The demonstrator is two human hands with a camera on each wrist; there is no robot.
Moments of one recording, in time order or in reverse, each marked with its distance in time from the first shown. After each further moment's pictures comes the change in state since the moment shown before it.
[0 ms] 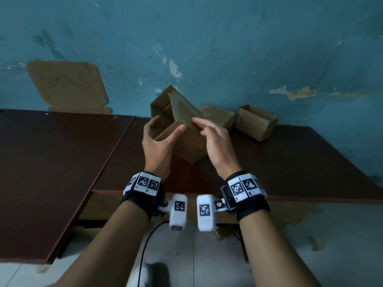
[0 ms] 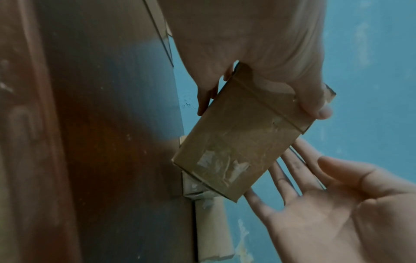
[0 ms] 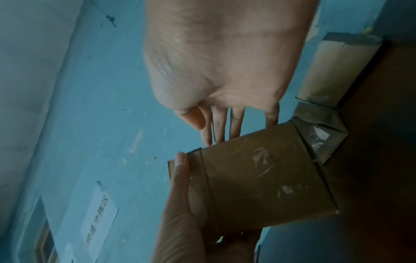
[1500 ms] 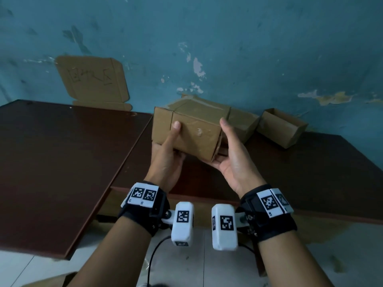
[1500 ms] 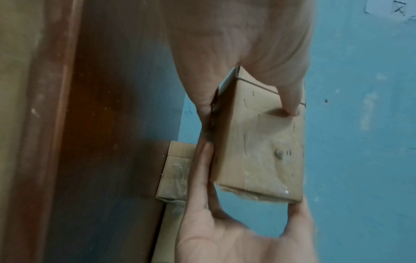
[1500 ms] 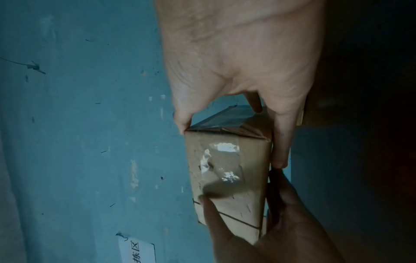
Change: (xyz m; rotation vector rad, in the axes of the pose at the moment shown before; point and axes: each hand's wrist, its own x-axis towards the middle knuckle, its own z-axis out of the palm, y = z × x) left_hand 0.003 0.012 -0.039 -0.348 -0.113 -0.266; right_hand -0.012 -0.002 0.031 0.571 -0.043 0.368
